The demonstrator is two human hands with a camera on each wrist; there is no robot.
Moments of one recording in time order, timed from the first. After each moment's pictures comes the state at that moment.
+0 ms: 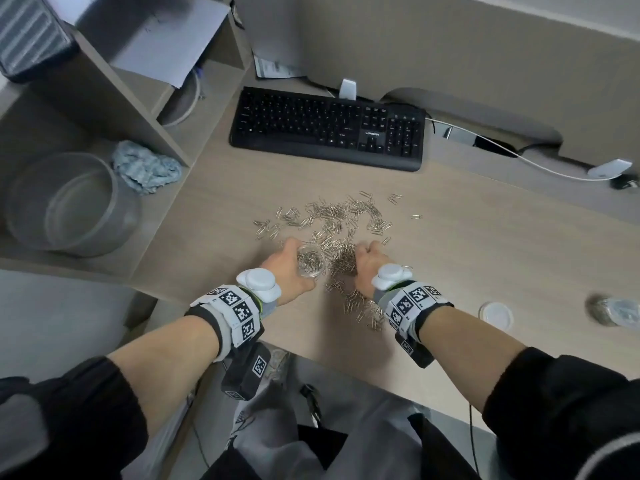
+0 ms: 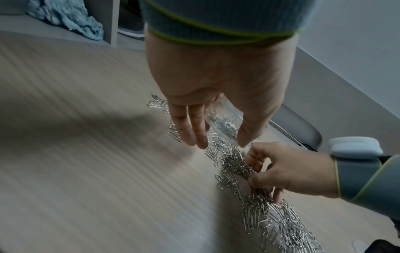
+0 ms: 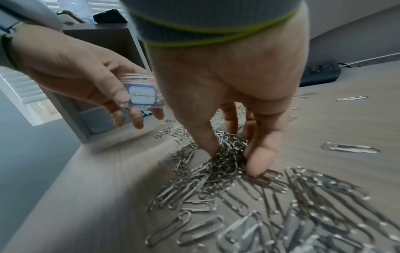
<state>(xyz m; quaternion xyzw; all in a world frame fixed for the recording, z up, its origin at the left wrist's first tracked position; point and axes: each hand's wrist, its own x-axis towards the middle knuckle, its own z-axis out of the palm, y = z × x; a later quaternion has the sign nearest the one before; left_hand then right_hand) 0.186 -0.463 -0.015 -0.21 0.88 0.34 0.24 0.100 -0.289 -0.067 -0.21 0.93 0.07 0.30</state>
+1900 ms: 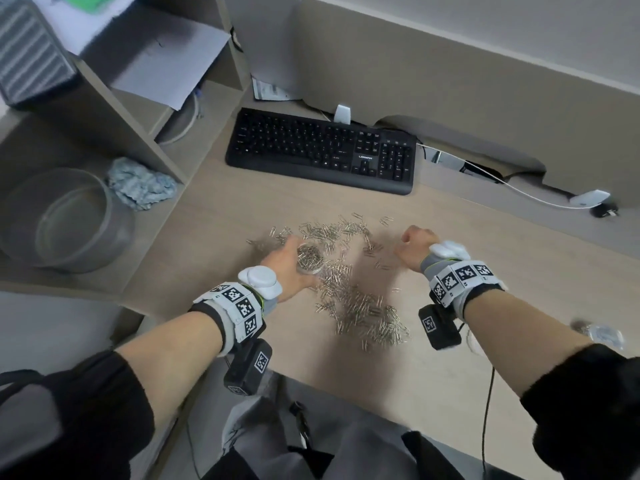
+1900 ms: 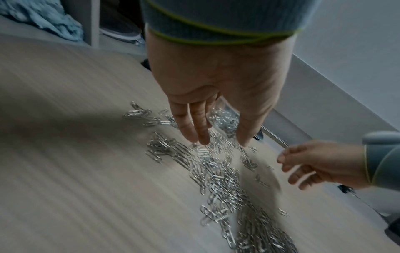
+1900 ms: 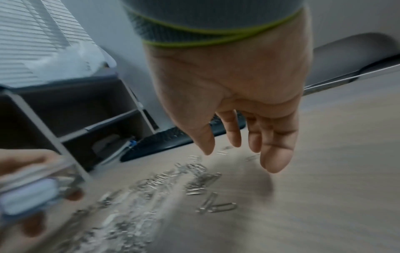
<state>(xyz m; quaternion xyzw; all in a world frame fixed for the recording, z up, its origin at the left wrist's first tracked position) 0.145 -0.467 -0.001 -0.19 0.89 0.36 0.20 -0.009 -0.230 -0.017 -0.05 0.95 -0.05 0.31</state>
